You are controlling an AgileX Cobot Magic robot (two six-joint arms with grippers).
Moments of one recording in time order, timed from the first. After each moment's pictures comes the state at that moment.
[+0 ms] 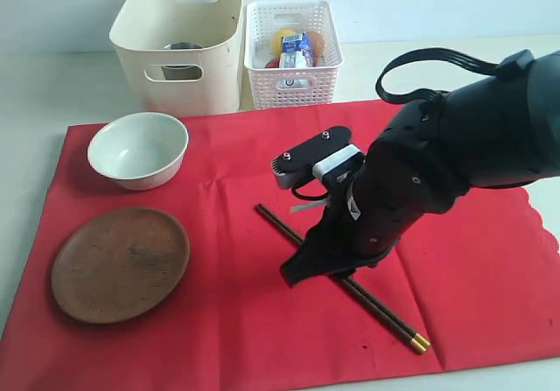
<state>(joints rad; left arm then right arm) 0.04 0.01 0.00 0.04 0.15 -0.03 0.91 1.77 -0.85 -0.16 0.47 0.34</state>
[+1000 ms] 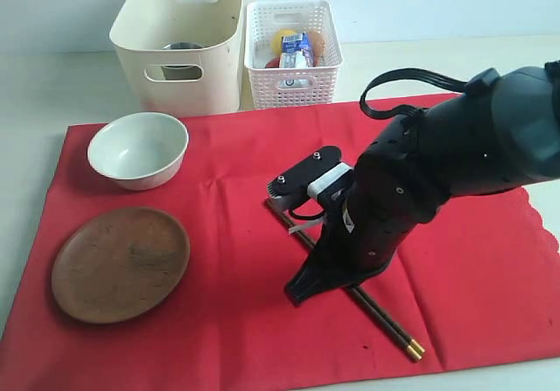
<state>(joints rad) 0.04 0.01 0.00 0.04 0.15 -0.03 0.91 1.83 -0.85 -0.13 0.48 0.24</state>
